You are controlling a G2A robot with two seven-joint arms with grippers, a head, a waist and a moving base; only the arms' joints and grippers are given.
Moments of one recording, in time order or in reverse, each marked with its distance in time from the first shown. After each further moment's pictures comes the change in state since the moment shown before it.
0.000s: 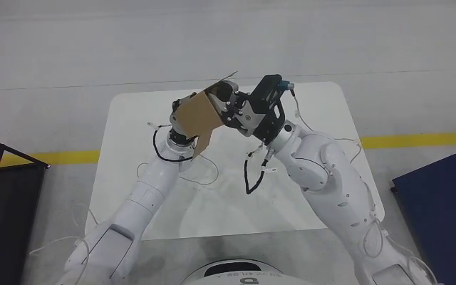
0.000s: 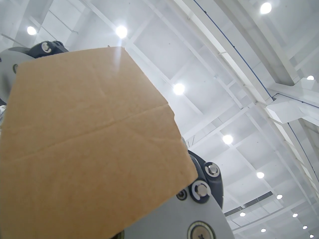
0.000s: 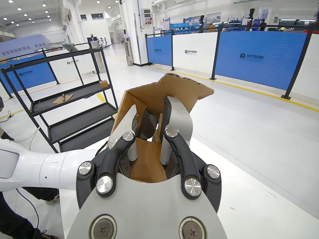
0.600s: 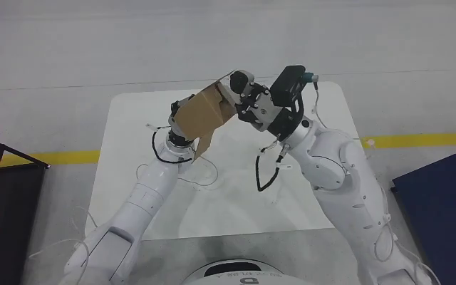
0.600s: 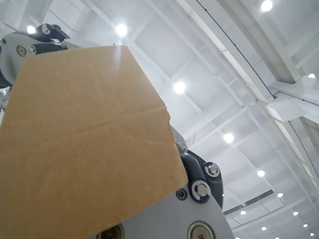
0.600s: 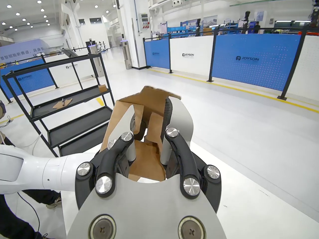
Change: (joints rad) left arm 0.020 0.004 -0.021 -0.026 0.019 0.000 0.000; right arm -0.039 0.013 0.116 -0.086 0.052 -0.001 0.021
